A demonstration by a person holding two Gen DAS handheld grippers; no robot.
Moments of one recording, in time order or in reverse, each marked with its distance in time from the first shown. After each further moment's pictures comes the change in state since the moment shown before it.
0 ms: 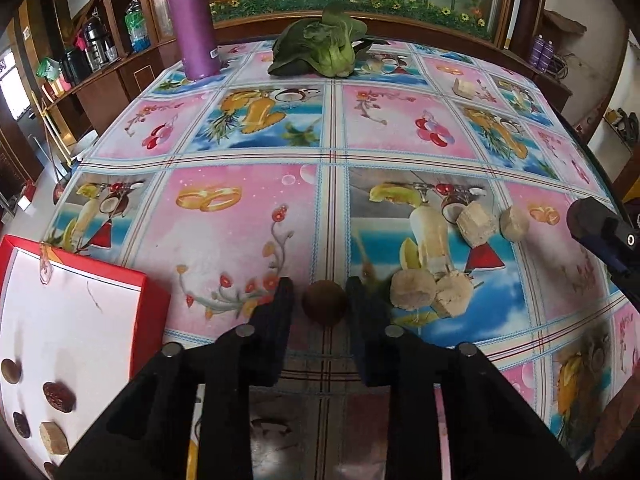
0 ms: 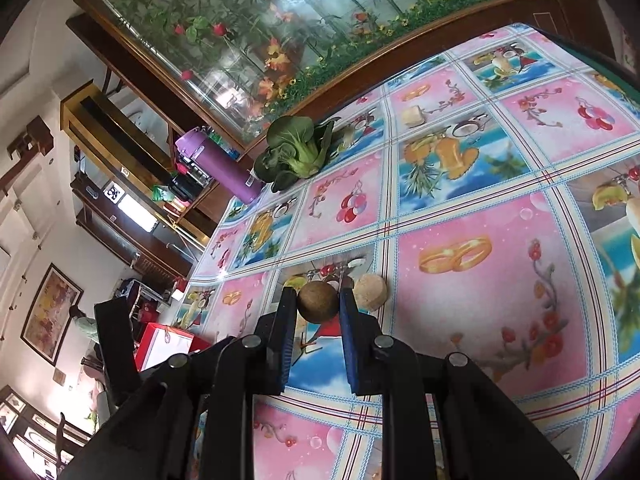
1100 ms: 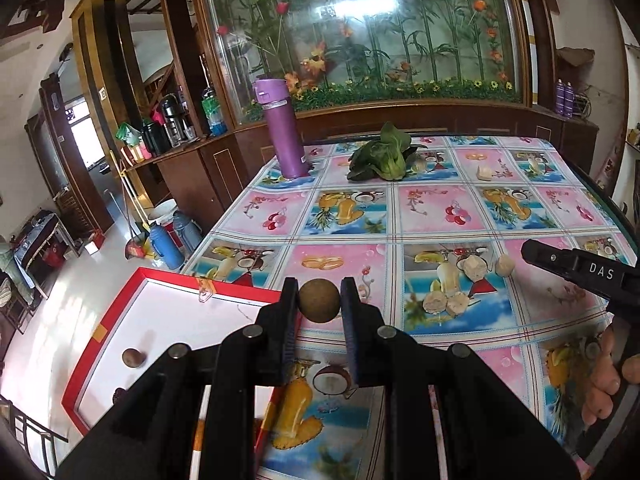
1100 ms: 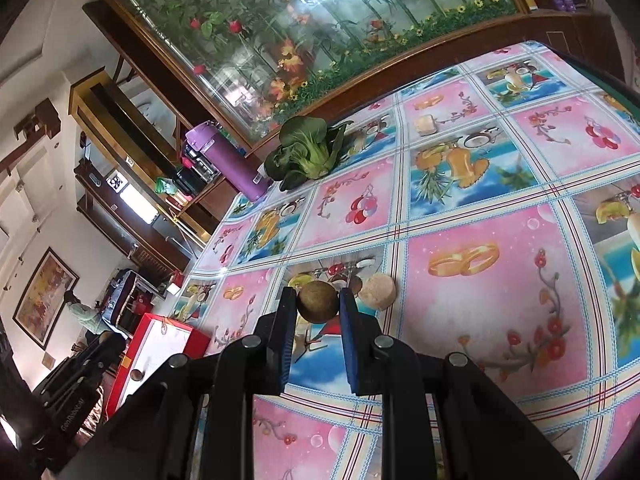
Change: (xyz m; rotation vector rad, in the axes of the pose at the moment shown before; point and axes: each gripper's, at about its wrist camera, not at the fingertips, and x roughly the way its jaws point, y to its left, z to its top) left arm -0.130 0.006 -0.033 0.003 -0.333 0.269; right arm 0.001 0.011 -0.006 -0.065 -0.013 0.000
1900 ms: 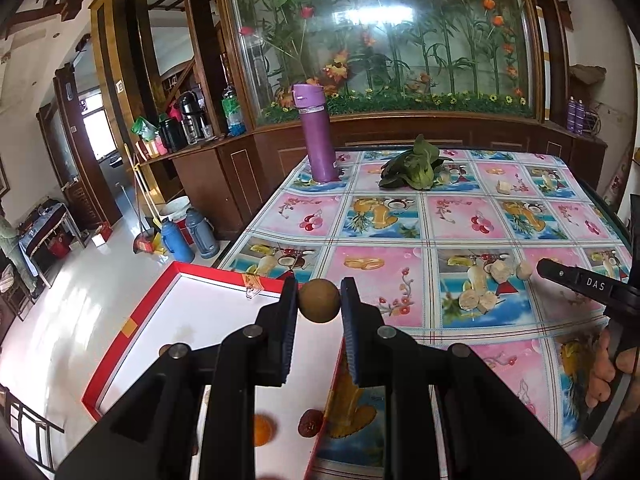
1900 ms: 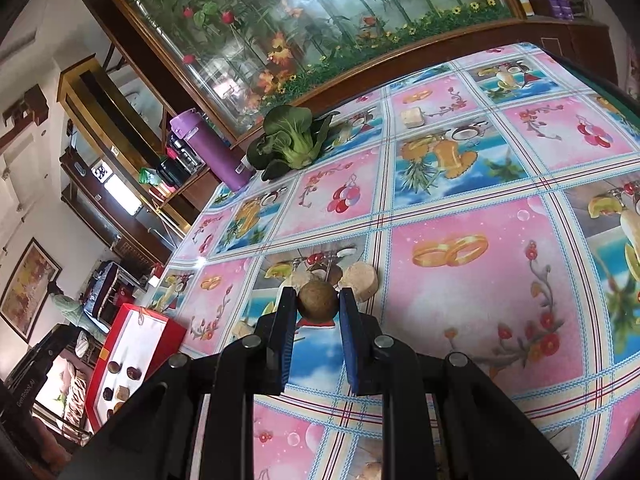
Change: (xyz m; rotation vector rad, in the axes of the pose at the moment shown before) left arm -0.015 0.049 -0.008 -0.048 -0.018 0.016; right arm 0.007 0.002 -0.011 -0.034 0.015 -0.073
